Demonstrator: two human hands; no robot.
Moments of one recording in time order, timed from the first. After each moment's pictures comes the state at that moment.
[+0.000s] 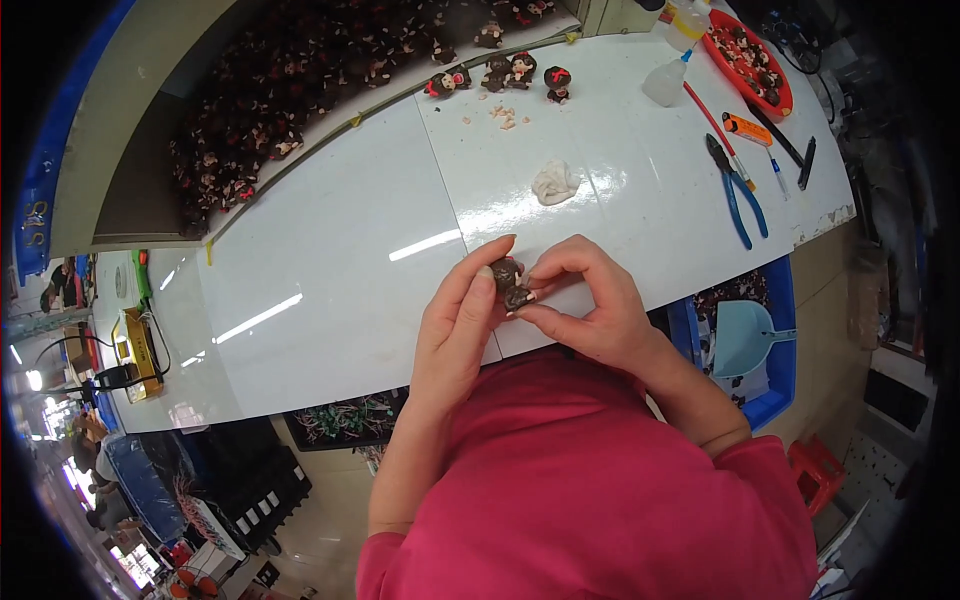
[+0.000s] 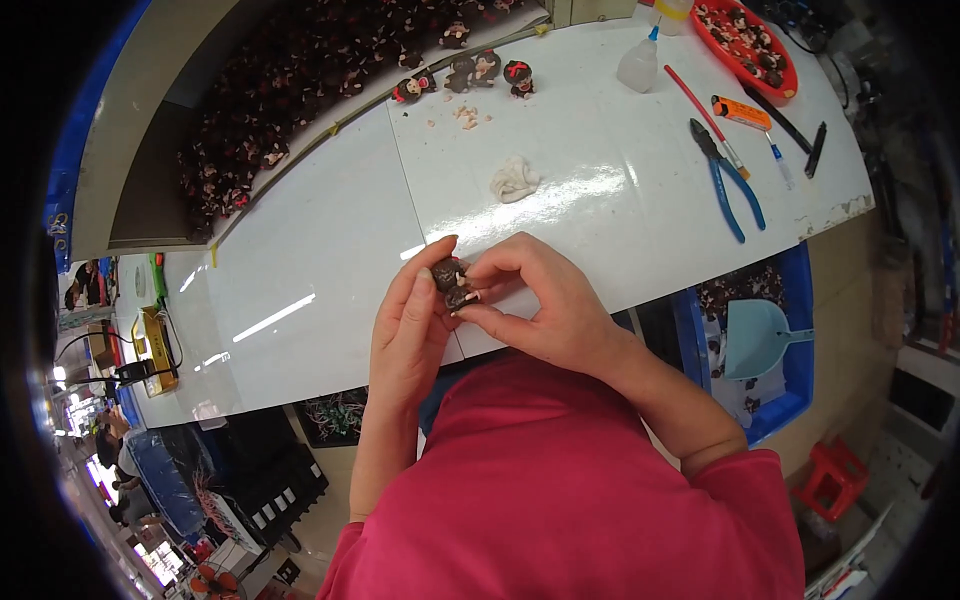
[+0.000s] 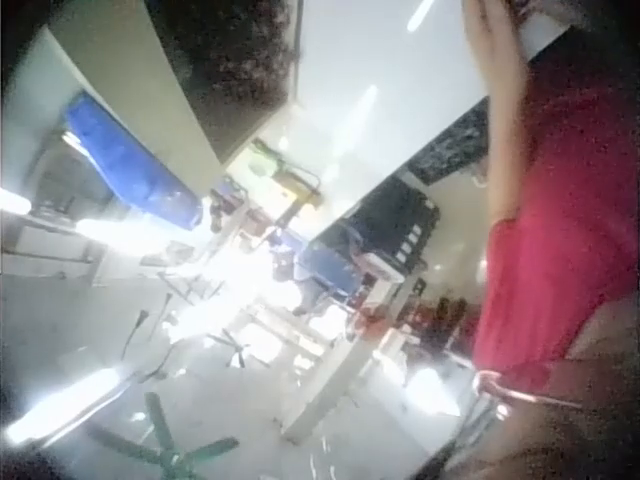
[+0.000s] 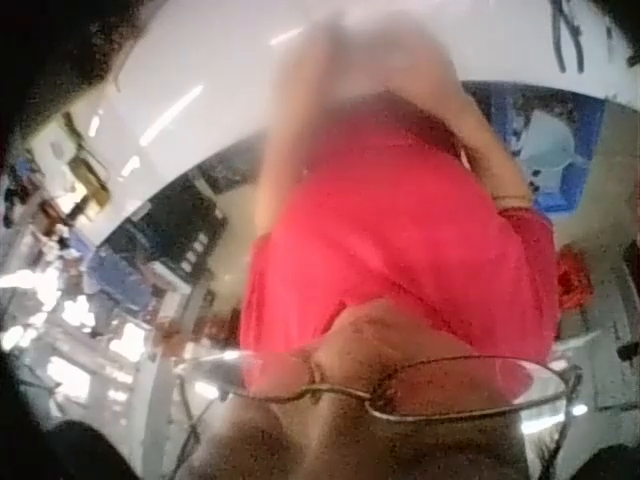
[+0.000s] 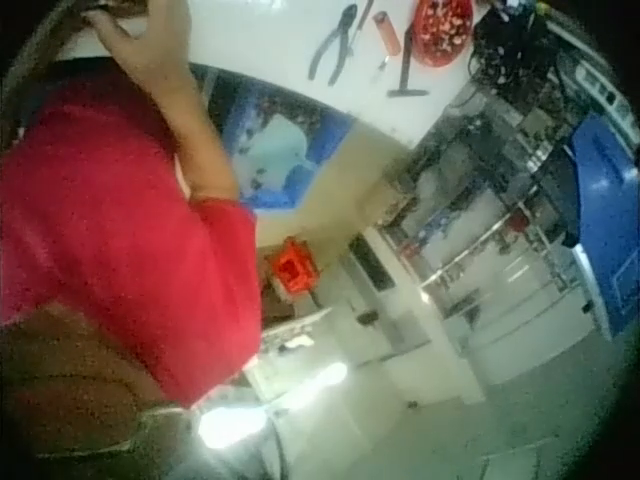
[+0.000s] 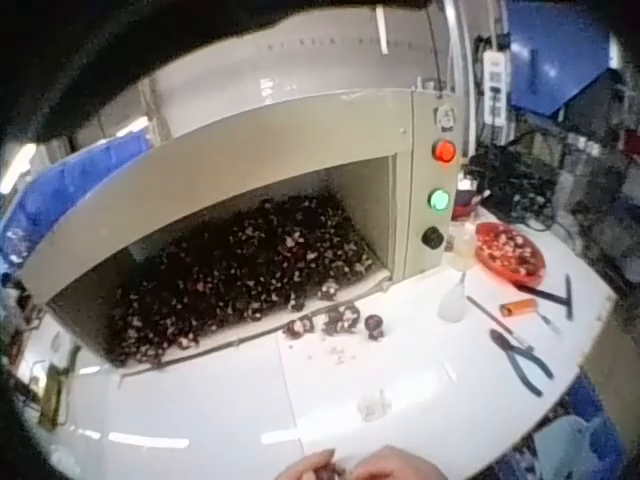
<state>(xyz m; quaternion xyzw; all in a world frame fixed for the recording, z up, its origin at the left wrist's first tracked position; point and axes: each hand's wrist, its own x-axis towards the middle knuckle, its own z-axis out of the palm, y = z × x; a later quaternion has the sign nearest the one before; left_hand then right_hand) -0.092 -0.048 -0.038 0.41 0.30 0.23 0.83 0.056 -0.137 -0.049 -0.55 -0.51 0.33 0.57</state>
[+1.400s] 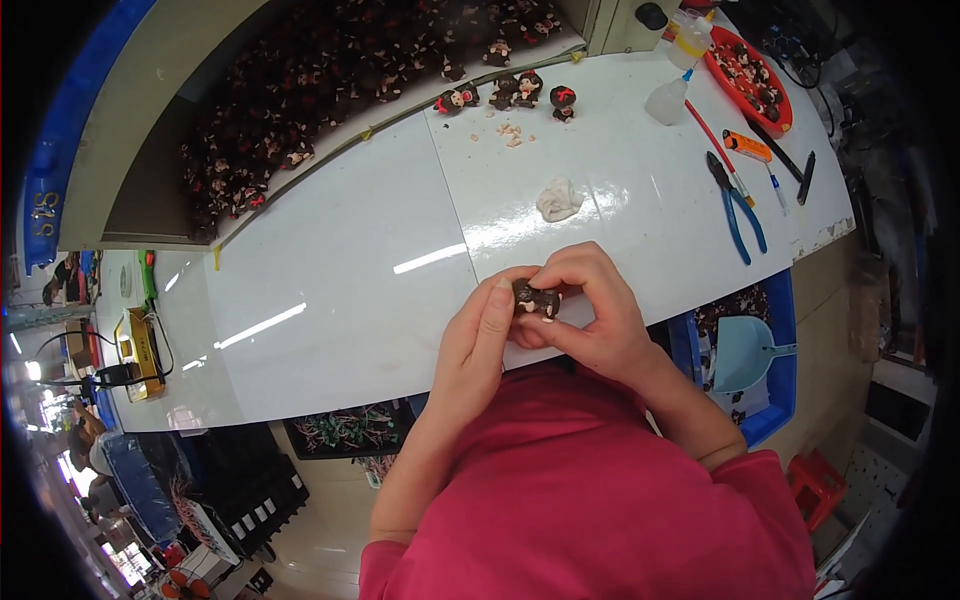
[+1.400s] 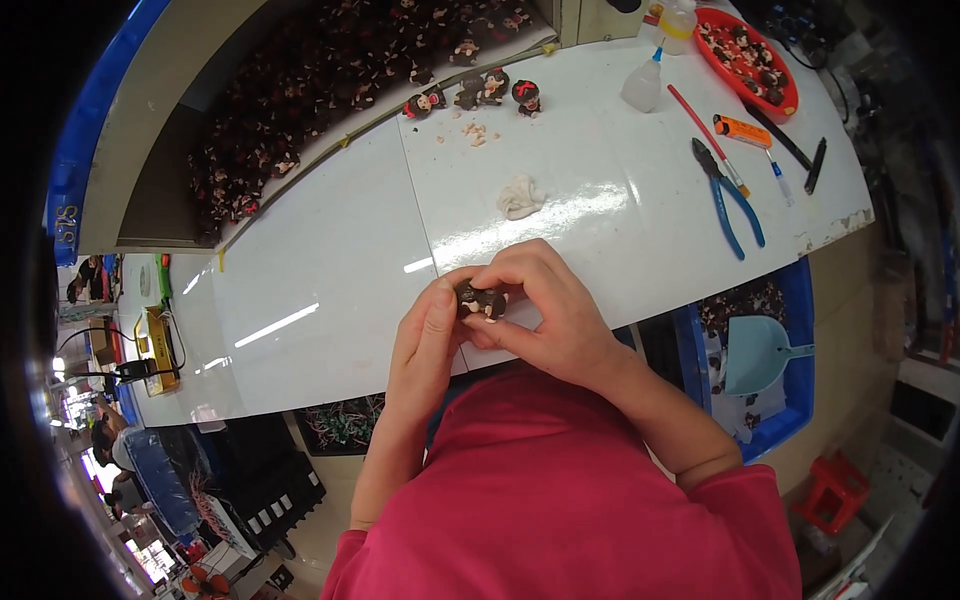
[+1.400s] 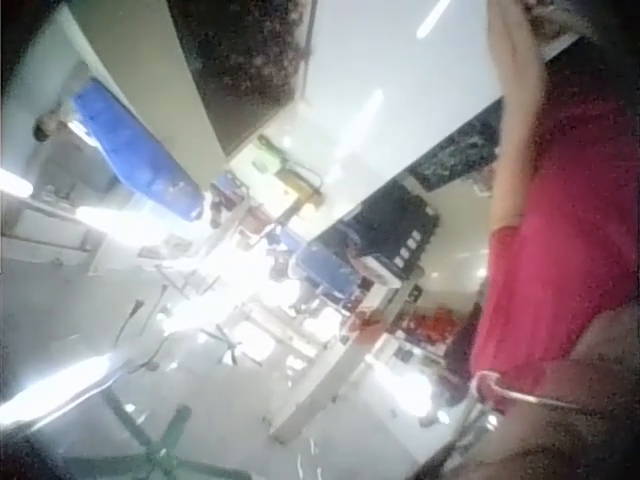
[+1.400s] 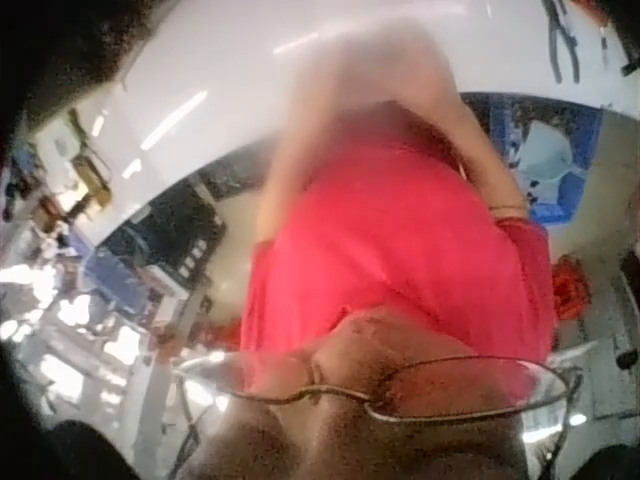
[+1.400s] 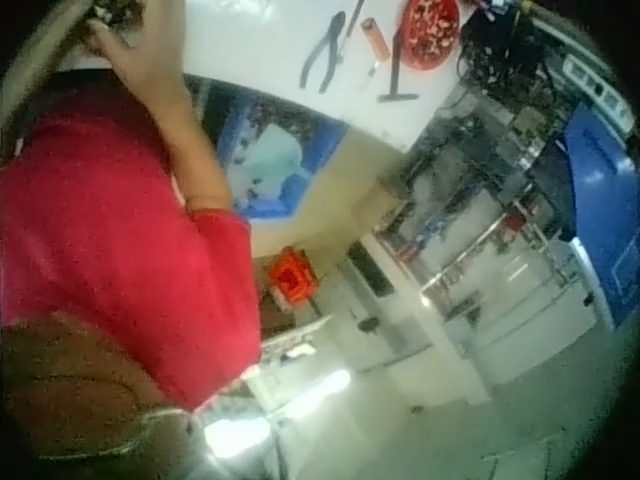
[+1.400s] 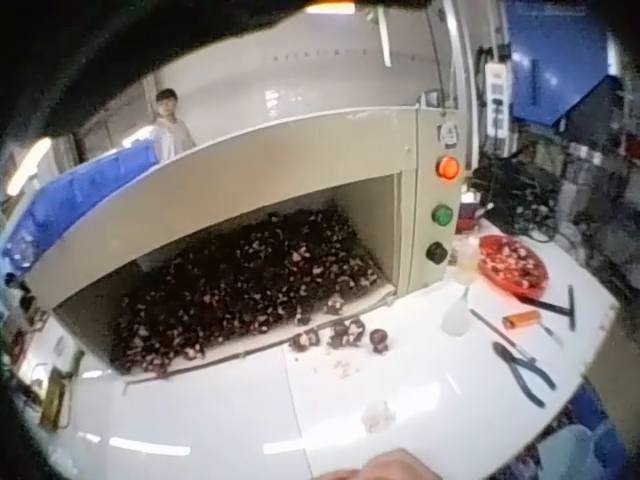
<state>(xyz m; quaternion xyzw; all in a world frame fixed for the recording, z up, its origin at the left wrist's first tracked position) -0.085 -0.054 -0.033 0.53 0.30 0.18 0.77 0.056 -0.136 -0.045 -0.59 -0.55 0.23 0.55</state>
